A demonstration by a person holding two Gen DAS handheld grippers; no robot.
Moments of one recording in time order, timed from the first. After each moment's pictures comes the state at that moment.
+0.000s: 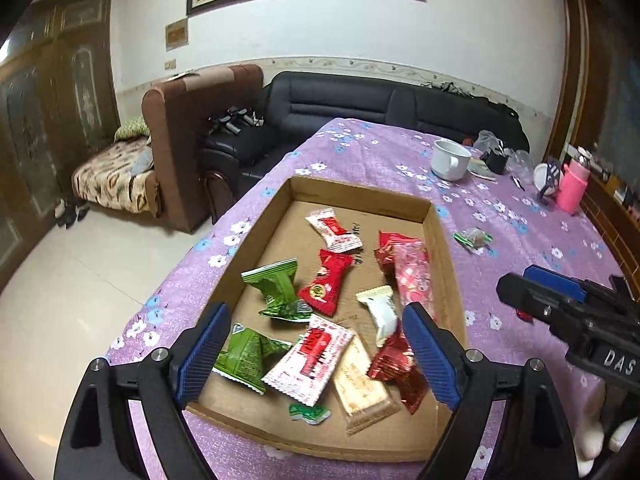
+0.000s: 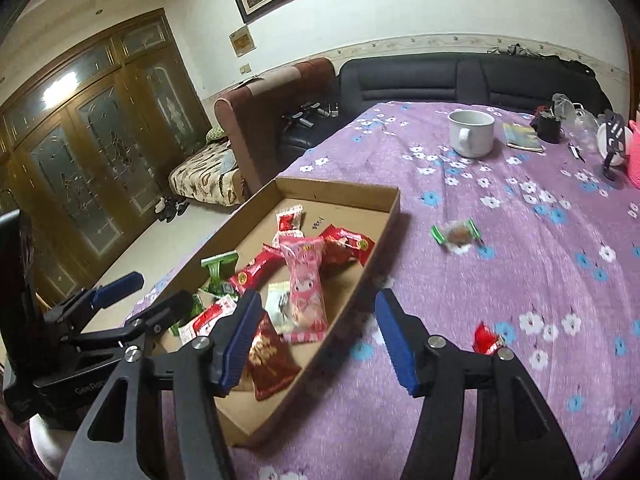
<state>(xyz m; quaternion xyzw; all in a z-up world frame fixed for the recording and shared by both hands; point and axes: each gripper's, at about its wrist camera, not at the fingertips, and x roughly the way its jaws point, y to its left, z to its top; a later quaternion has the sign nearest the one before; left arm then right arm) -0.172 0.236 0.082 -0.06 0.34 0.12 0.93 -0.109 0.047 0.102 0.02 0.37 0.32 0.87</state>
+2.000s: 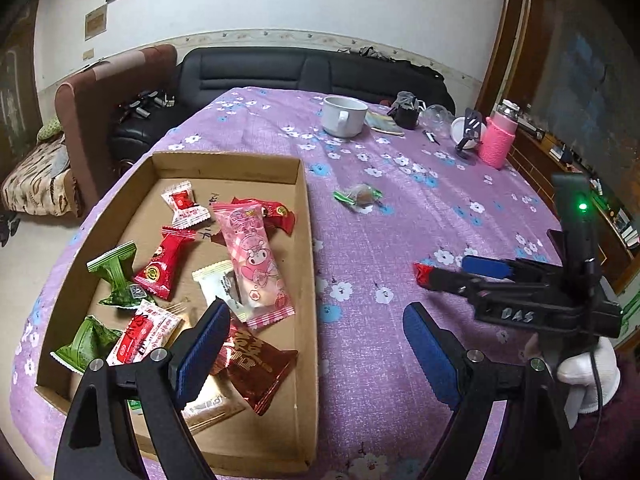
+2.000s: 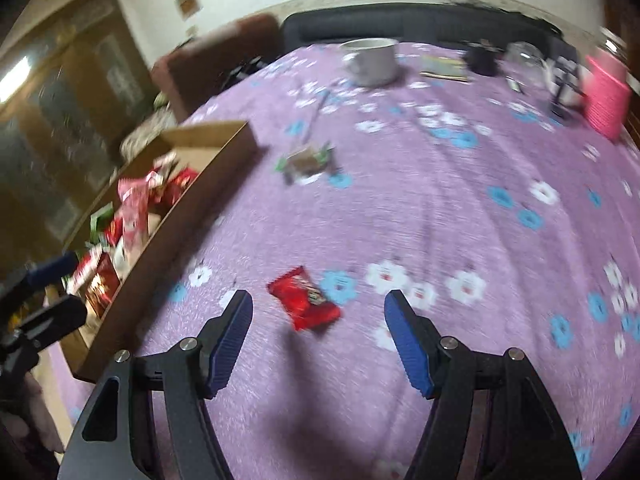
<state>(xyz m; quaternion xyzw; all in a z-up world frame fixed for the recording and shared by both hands) -0.142 0.155 0.066 -0.07 0.39 -0.03 0.92 -0.046 -0.040 0.036 -0.03 0.45 0.25 0.85</state>
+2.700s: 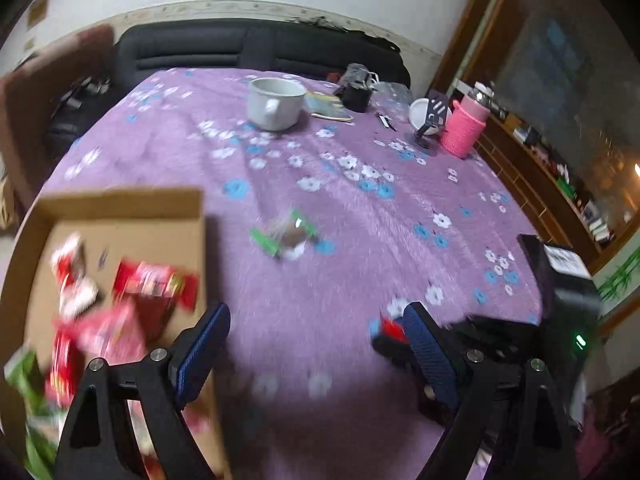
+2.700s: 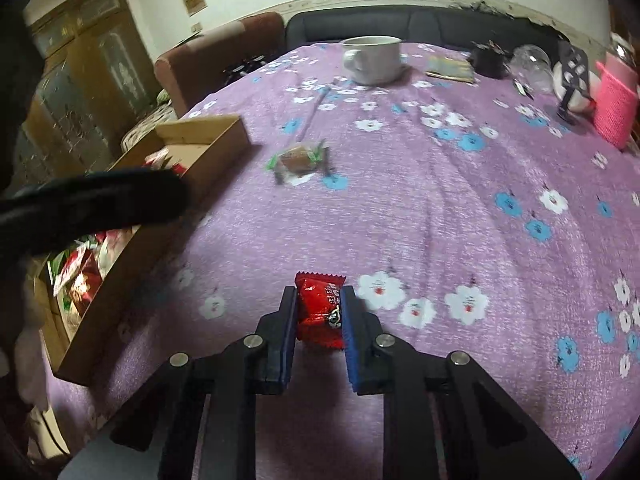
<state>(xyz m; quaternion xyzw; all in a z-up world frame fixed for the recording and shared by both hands) -0.024 0.114 0.068 -0.07 0.44 -0.14 0.89 -0.034 -0.052 0.027 -0.01 0.45 0.25 0.86</state>
